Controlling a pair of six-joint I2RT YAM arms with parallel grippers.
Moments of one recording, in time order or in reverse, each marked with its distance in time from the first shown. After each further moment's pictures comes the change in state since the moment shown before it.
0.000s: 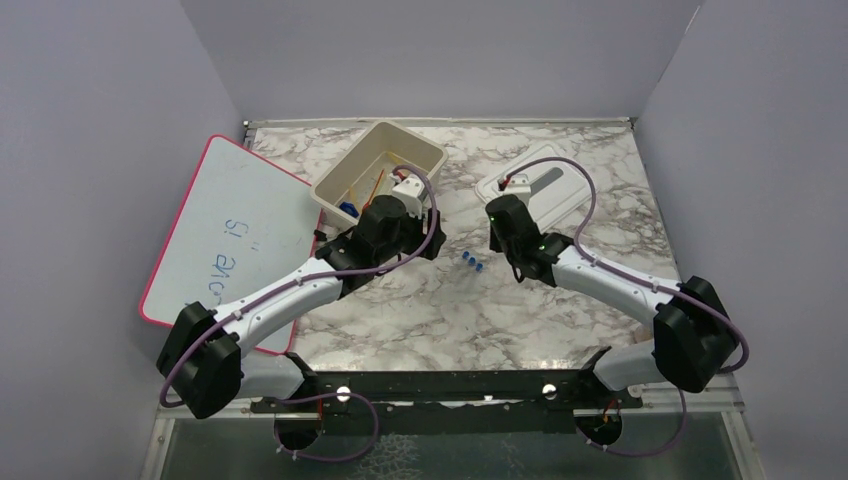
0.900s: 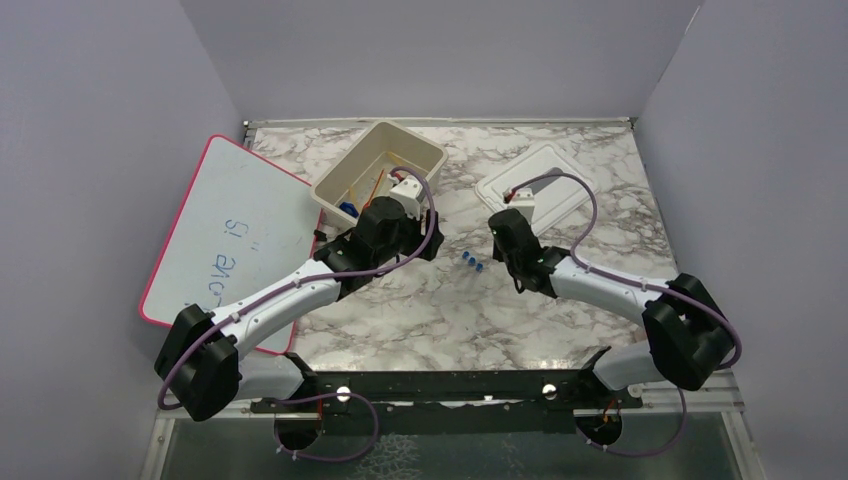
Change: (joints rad) left arm 0.000 -0.016 -0.014 -0.006 -0.020 -0.008; right arm 0.000 0.027 -0.126 0.124 0.036 0.034
